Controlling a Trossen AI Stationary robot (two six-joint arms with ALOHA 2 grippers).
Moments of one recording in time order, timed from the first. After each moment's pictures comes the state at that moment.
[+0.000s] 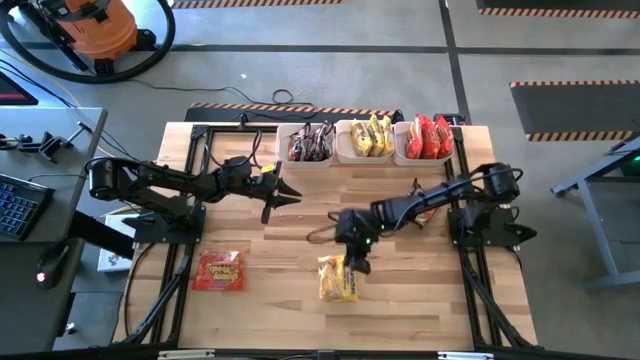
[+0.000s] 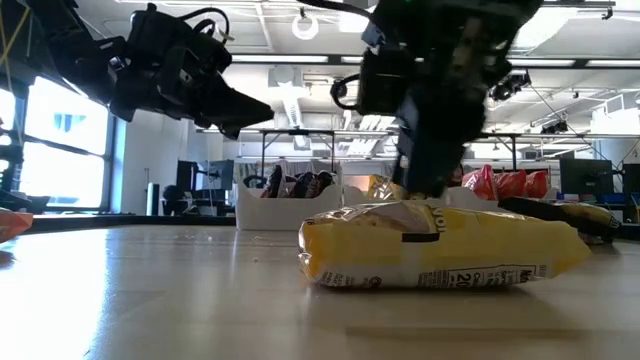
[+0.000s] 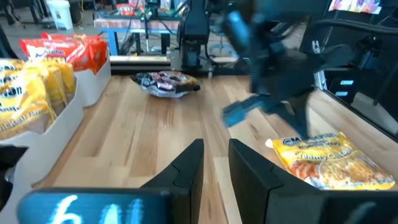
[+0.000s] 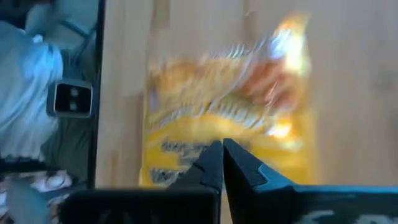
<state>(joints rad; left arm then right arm) 0.31 1.35 0.37 0.79 0.43 0.06 0.12 1.77 0.97 -0.13 -0.49 0.39</state>
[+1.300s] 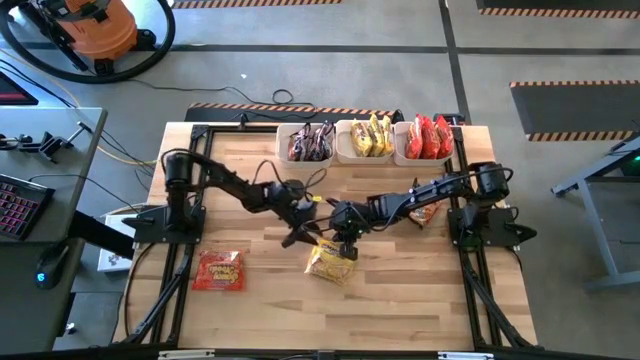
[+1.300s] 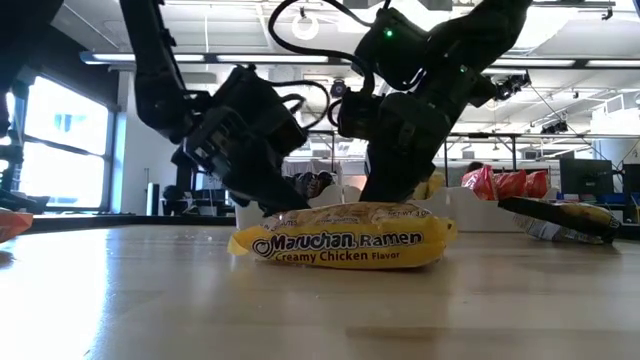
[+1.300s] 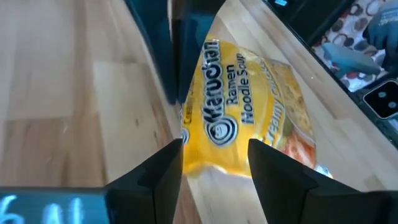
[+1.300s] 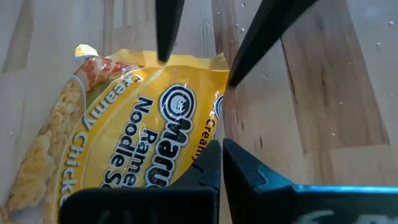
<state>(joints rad) 0.15 1.95 0.71 0.64 0.67 -0.03 0.05 1.84 0.96 -0.04 -0.16 0.24</state>
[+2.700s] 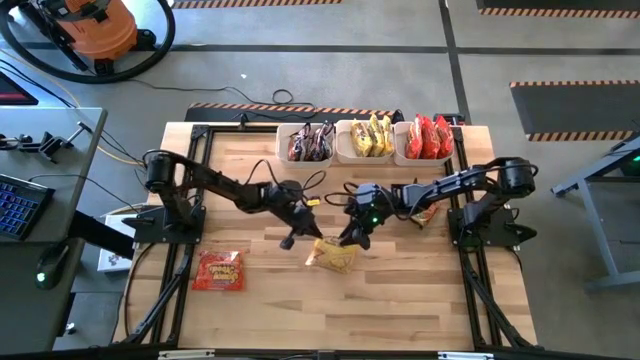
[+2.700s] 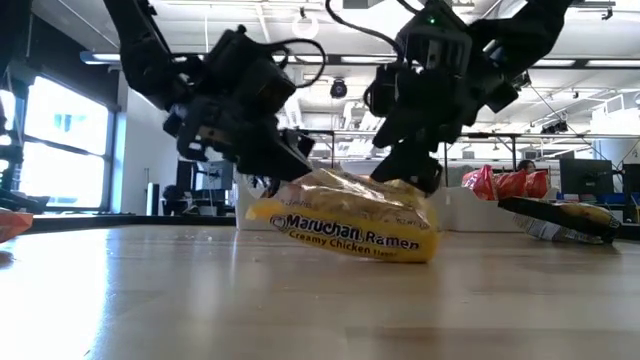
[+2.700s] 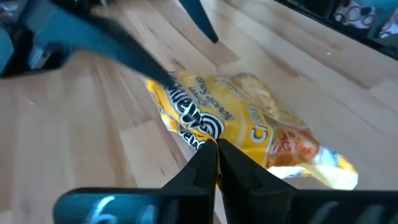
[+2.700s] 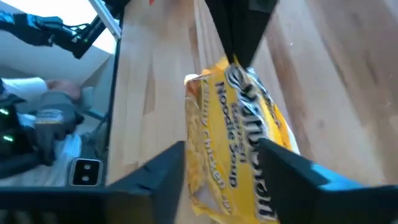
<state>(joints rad) 0.09 1.80 0.72 0.54 0.52 0.33 -0.04 1.63 0.74 0.24 -0.49 0.57</state>
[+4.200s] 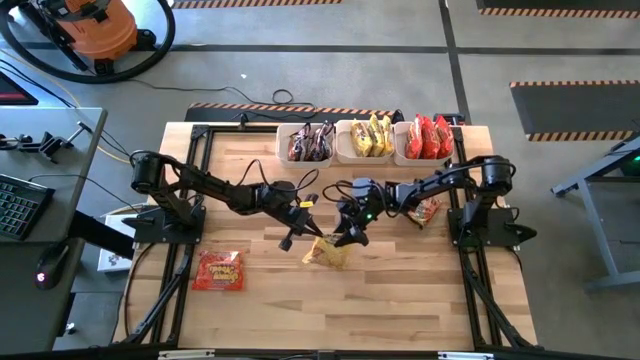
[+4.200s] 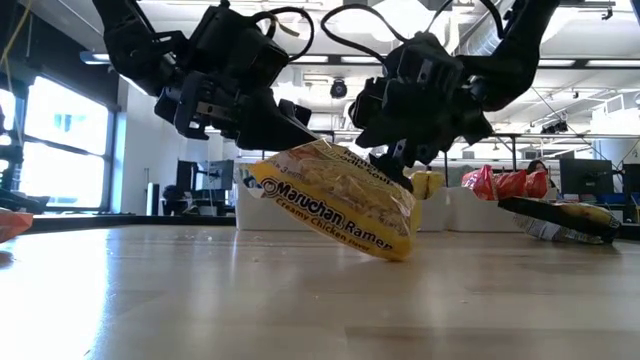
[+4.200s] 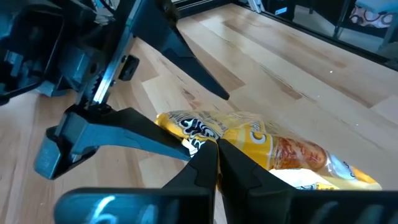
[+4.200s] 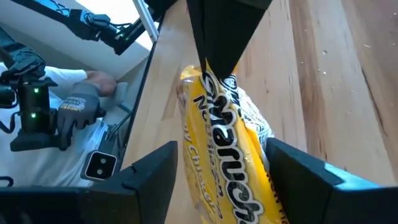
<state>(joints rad) 0.06 1.71 0.69 0.57 0.43 0.36 -0.11 1.79 0.74 0.52 -0.69 0.48</state>
